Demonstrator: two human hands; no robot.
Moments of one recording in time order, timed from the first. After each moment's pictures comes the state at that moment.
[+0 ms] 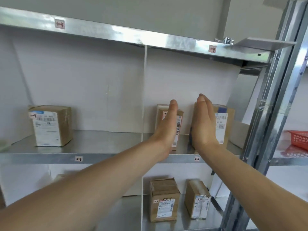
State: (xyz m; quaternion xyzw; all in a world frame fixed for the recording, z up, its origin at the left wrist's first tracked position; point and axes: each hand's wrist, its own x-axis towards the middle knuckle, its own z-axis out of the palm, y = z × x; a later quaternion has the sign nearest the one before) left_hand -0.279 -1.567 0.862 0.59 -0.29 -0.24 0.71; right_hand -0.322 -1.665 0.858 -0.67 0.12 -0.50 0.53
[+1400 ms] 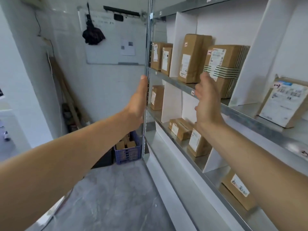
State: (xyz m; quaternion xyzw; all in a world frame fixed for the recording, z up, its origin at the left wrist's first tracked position) left_hand -0.294 -1.096 0.779 0.67 0.22 0.22 0.68; right_hand -0.197 -1.226 0.782 -0.65 -0.27 -0.01 0.71
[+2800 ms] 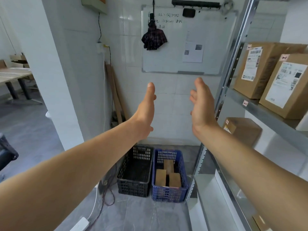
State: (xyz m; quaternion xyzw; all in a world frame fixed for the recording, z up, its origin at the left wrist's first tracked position) left_hand -0.073 -0.657 0.748 0.57 0.37 0.33 0.66; right_hand 0.051 -0.726 0.754 -0.56 -0.37 0.18 0.72
